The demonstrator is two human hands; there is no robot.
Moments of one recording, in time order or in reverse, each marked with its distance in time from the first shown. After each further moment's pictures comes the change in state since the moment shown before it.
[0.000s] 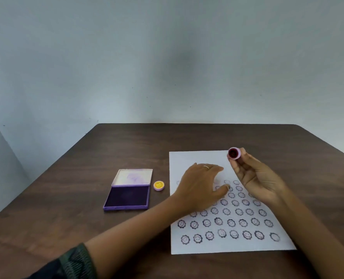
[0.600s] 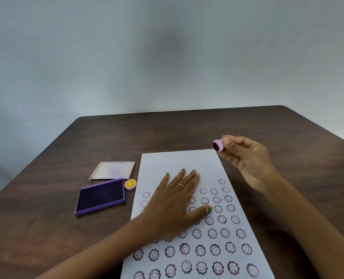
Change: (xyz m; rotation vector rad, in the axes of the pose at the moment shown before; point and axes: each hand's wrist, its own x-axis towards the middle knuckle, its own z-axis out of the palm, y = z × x) left_hand -0.061 -0.009 -0.001 0.108 -0.301 -0.014; right_hand -0.006 -0.001 -0.005 -0.411 0.074 -0.230
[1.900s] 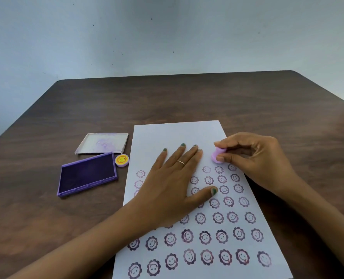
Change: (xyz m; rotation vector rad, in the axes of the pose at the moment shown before) left_hand -0.009 -0.002 0.003 -0.030 0.039 -0.012; right_hand -0.041 0.017 0.000 -0.902 -0.245 -0.354
